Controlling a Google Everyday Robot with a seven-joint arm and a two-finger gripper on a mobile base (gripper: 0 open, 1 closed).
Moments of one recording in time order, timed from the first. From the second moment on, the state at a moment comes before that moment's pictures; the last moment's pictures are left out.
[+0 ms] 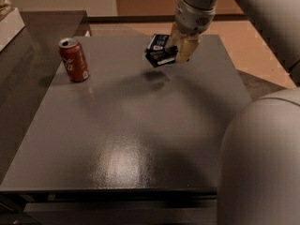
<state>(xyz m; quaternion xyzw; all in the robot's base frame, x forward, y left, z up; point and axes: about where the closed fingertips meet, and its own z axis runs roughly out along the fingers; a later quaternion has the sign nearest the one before) 0.647 -0.098 0.901 -0.80 0.59 0.01 0.11</state>
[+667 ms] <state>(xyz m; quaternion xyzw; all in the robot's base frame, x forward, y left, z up) 0.583 -0.017 0.930 -0.79 0.59 0.03 0.14</state>
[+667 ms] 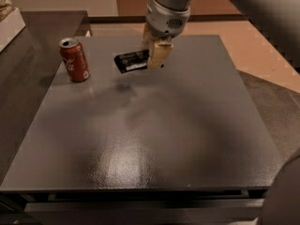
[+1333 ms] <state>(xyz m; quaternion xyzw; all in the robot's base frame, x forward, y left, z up) 0.571 0.040 0.901 -0.80 0.59 0.03 0.12</state>
